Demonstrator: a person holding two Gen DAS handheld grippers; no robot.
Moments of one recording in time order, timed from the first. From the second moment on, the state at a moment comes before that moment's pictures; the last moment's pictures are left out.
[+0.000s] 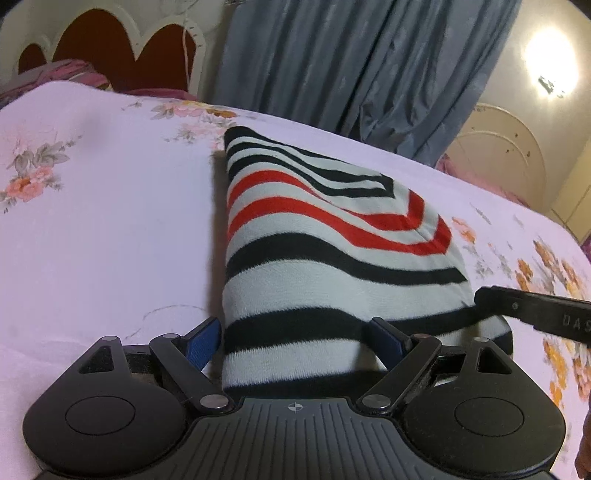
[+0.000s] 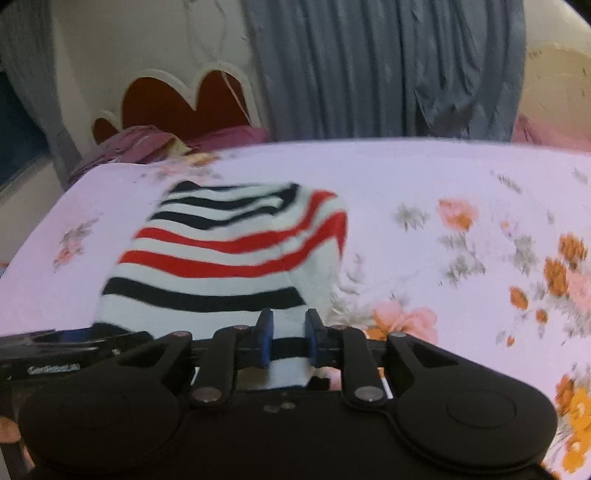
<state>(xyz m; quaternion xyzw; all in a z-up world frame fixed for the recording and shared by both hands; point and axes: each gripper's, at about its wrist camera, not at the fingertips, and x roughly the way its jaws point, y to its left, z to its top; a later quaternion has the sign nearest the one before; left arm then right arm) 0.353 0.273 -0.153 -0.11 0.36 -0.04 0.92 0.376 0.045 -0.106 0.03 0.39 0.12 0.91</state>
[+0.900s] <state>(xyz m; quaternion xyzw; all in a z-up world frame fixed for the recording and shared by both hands) 0.352 0.269 -0.158 -0.16 0.42 0.02 0.89 0.358 0.044 -0.152 0.01 0.42 0.09 0.90</state>
